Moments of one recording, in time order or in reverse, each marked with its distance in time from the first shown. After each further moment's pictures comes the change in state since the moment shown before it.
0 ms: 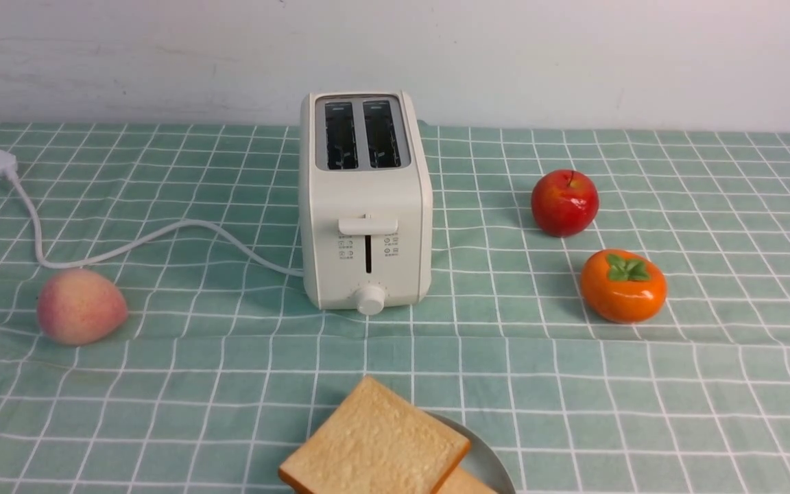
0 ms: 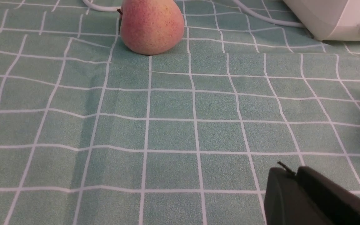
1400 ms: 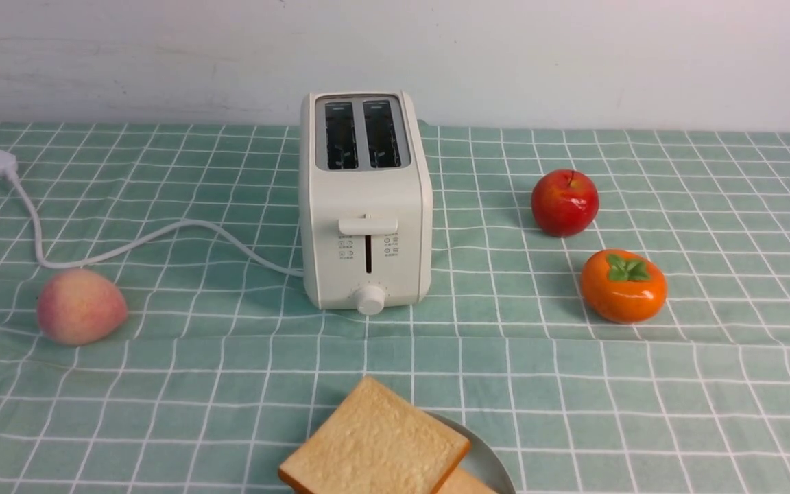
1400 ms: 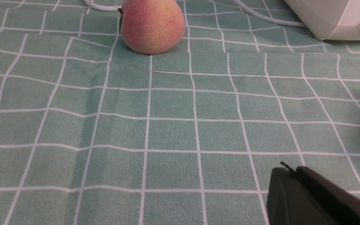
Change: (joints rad) right arm 0.371 0.000 0.000 0.001 0.009 0.000; left arm 0.001 0.000 0.000 0.000 0.001 0.000
